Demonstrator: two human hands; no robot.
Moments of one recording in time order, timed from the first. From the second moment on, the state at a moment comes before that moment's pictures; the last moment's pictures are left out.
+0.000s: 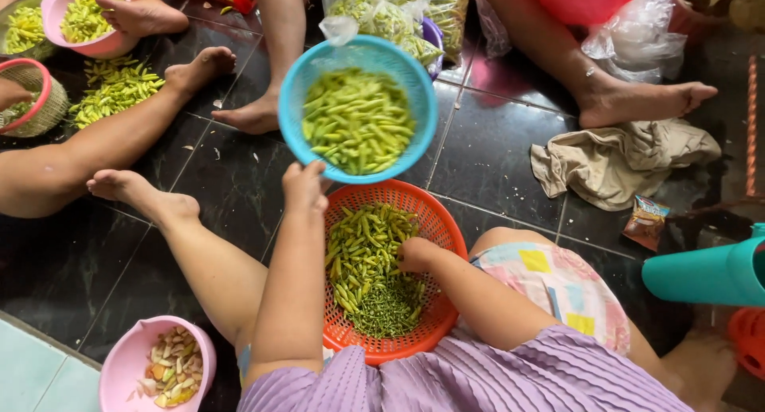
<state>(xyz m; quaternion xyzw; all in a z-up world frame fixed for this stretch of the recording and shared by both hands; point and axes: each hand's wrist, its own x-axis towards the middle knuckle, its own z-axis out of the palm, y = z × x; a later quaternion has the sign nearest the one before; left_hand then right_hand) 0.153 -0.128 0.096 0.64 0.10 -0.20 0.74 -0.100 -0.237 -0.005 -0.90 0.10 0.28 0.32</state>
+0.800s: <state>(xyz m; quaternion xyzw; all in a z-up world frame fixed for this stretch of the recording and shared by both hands) -0.013 -0.272 0.037 0.66 -0.04 -0.57 0.49 -0.104 -0.223 0.047 -0.93 0.07 0.27 0.25</state>
